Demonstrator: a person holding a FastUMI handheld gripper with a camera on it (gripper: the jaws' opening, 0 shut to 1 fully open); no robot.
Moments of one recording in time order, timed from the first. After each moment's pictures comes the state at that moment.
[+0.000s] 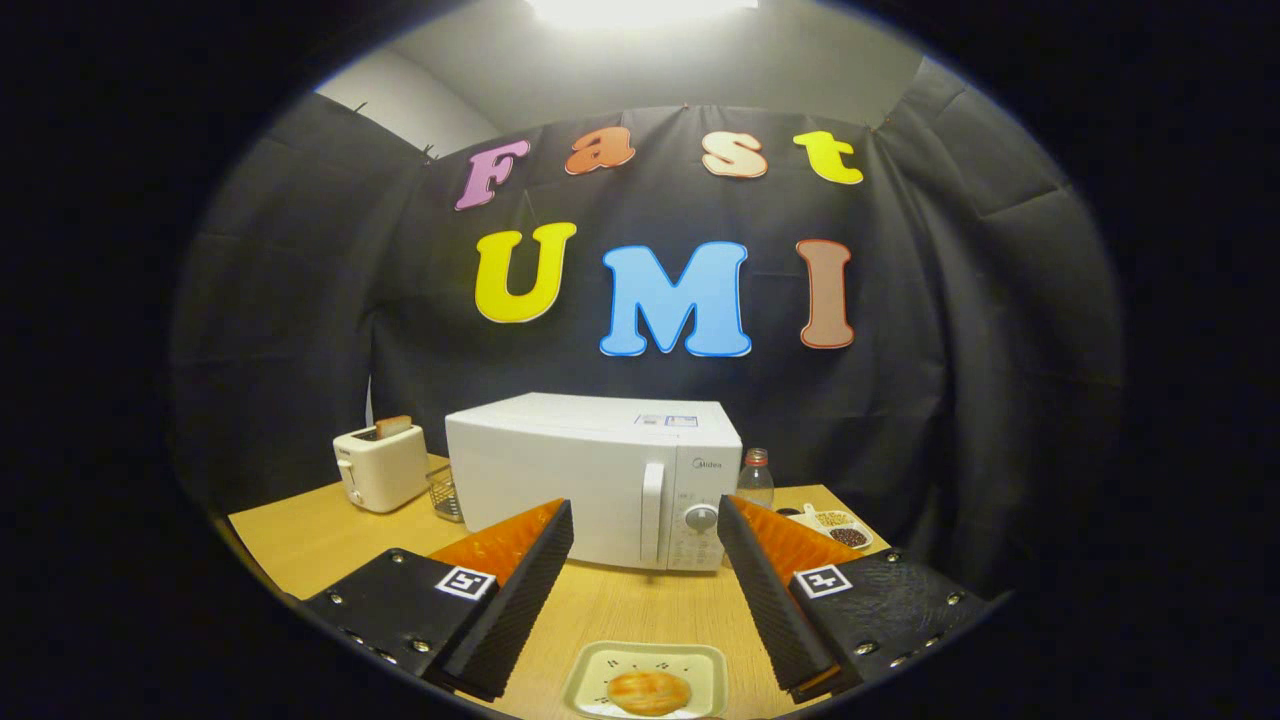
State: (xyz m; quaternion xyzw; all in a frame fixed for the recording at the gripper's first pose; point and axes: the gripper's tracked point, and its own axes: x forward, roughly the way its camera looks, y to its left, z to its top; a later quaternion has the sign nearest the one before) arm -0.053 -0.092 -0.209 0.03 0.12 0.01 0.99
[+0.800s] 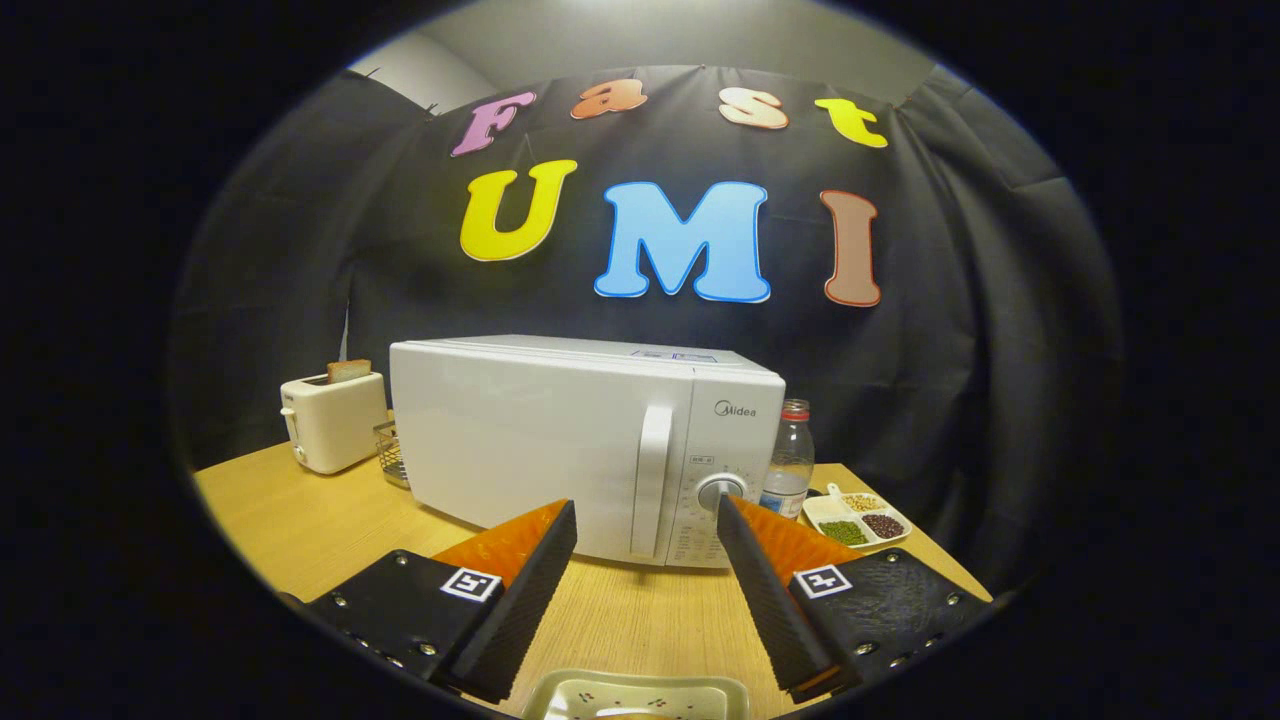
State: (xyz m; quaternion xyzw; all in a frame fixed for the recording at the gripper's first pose) arm 0.050 -0.075 -0.309 0.02 0.16 0.02 0.99
